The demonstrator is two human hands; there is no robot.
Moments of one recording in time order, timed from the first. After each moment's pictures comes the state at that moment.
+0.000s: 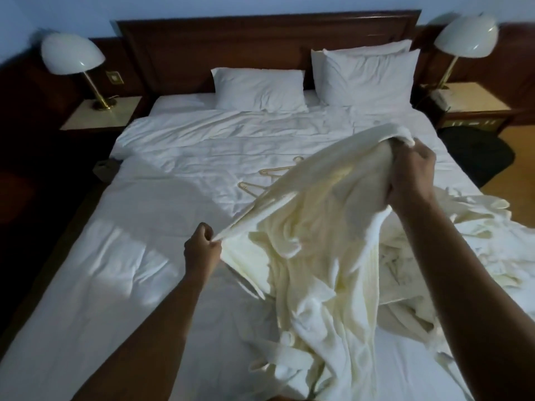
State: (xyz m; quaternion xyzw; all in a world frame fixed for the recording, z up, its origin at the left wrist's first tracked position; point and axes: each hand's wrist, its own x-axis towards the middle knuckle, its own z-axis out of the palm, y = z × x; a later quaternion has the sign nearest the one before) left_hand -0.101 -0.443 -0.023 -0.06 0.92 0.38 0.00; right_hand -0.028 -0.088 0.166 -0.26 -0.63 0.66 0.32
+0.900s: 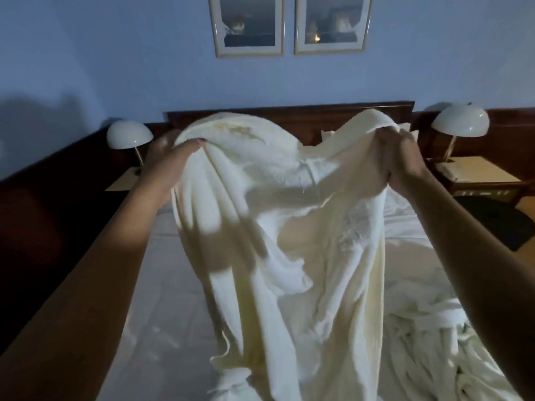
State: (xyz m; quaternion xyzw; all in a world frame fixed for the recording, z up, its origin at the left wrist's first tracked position) left_hand -0.152 -0.429 0.308 0.10 0.77 0.61 -0.15; right_hand -0.075 -0.042 0.299 -0.11 -0.71 0.64 0.29
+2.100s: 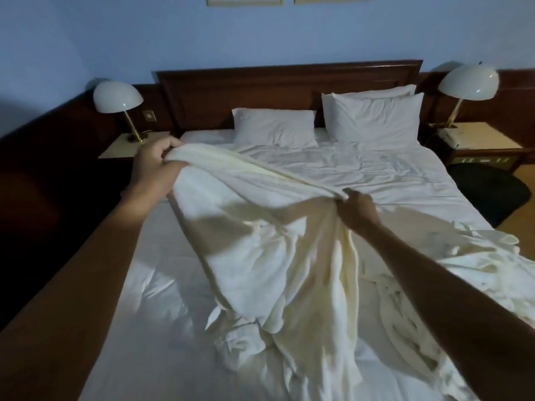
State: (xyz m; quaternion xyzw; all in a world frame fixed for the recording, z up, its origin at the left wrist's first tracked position) left_hand -0.133 -0.462 0.227 0.11 0.86 0.47 -0.17; right_hand -0.057 -0.069 0.105 -0.19 -0.93 0.30 0.11
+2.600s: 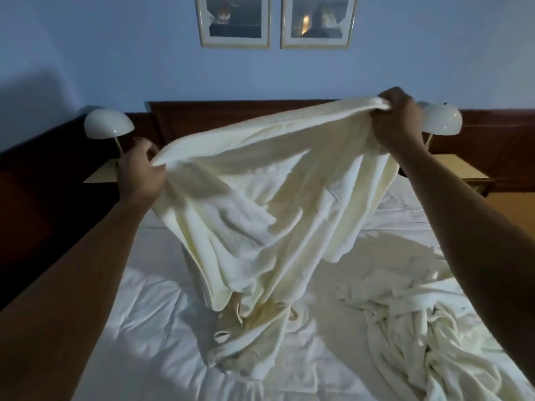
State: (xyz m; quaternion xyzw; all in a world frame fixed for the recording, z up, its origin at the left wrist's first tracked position) left_hand -0.176 -0.464 0.243 0.04 0.89 0.32 -0.33; right_hand -0.087 0.000 0.325 -0.17 -0.85 0.33 0.39
